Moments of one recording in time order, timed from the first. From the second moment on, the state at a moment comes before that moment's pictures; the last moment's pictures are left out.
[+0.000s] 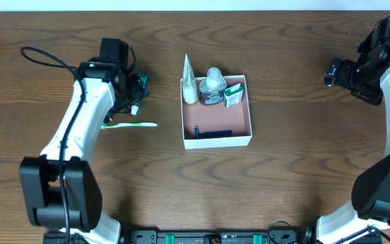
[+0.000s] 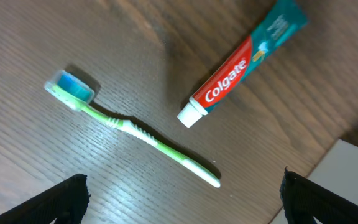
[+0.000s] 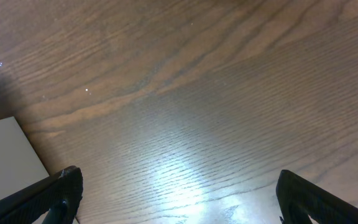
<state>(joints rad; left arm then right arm) -0.09 1.74 1.37 -0.97 -0.09 -0.72 -0.24 1.79 1.65 -1.16 -0.06 0.21</state>
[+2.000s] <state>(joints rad) -0.09 2.03 1.37 -0.64 -0.05 -0.15 -0.24 1.79 1.65 -1.16 -0.06 0.21</state>
